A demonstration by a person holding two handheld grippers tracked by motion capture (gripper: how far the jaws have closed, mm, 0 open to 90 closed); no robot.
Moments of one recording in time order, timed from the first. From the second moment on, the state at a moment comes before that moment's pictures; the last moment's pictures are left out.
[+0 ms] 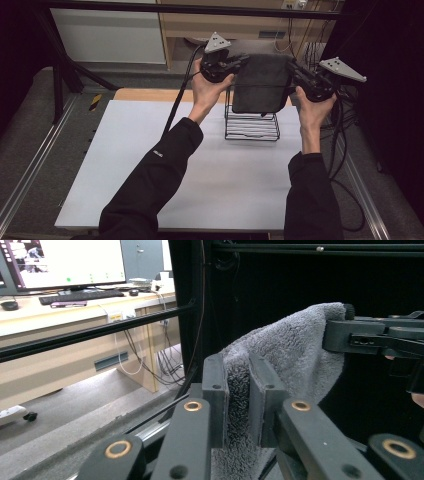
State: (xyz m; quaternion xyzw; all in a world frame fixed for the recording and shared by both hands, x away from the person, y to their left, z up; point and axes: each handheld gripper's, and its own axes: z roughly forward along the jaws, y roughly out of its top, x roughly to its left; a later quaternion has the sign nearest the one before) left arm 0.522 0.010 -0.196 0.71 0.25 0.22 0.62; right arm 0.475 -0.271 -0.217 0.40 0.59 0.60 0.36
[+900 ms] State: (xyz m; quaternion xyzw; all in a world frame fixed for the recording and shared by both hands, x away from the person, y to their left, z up) left arm 0.482 0.018 -0.213 0.75 0.23 0.18 0.59; right arm 0.443 -0.283 -0.233 0.37 0.63 0.60 0.31
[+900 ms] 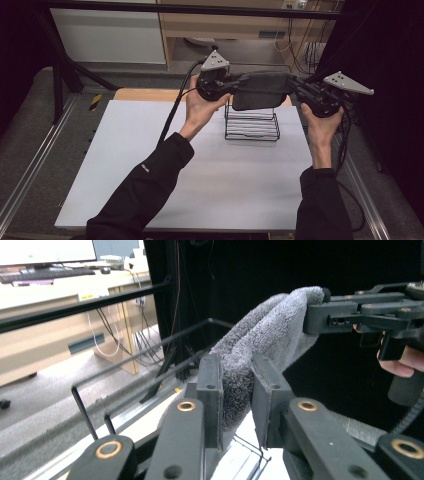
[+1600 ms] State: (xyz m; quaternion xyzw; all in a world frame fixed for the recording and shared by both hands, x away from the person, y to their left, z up) left arm 0.486 0.024 -0.201 0.76 0.26 0.13 0.58; right arm 0.436 -0.285 -0.250 0.35 0.66 0.59 0.31
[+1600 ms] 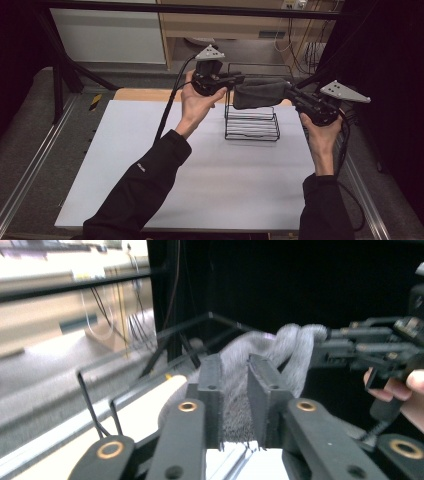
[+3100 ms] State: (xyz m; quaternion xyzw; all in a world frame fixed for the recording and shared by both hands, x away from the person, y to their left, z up) left arm 0.493 0.005 -0.273 0.81 0.26 0.13 0.50; right arm 0.448 -0.273 -0.277 0.41 0.70 0.53 0.25
